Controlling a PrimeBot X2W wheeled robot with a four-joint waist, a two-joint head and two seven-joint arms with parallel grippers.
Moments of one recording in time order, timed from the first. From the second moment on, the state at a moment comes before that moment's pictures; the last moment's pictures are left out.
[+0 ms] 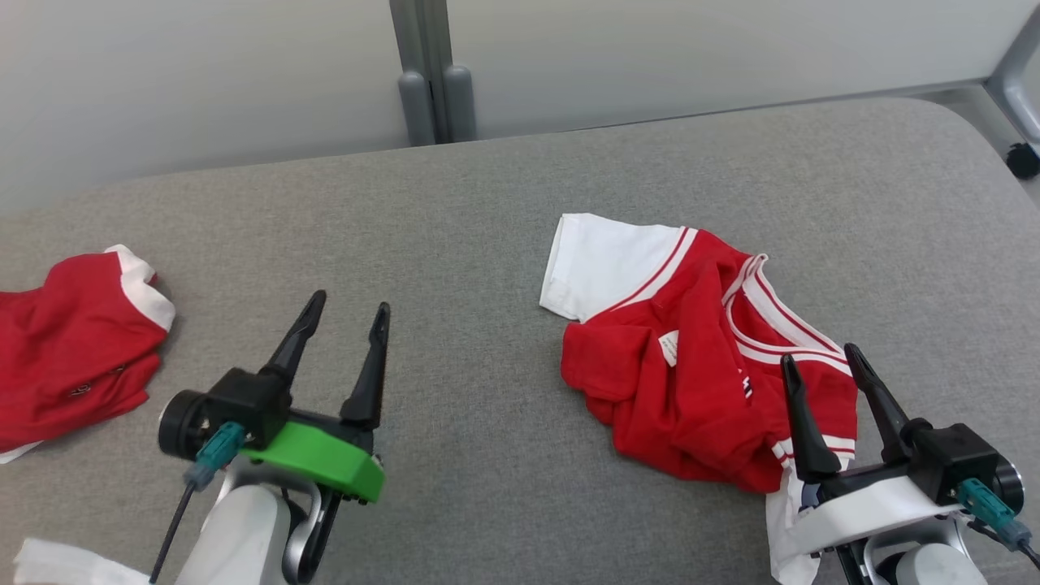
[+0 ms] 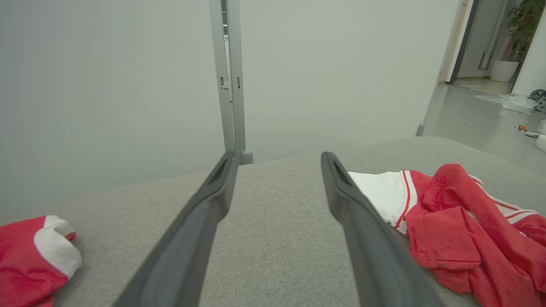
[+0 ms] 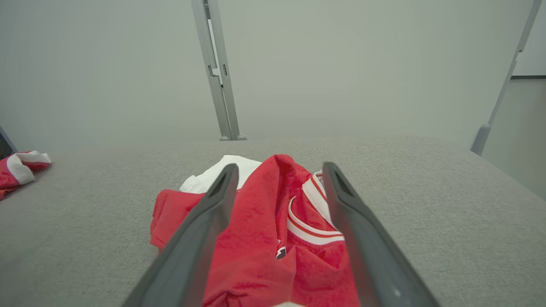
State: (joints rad) left arm -0.24 0.16 -0.27 0.28 -0.29 -0.13 -0.26; right arm 0.02 -0.10 0.04 0.08 0.16 0.13 -0.26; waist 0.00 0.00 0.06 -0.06
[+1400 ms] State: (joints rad) left arm -0.71 0.23 -1.08 0.74 -0.76 -0.13 -0.26; right arm -0.06 -0.07 0.03 0.06 0.18 0.13 -0.26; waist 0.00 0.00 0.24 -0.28
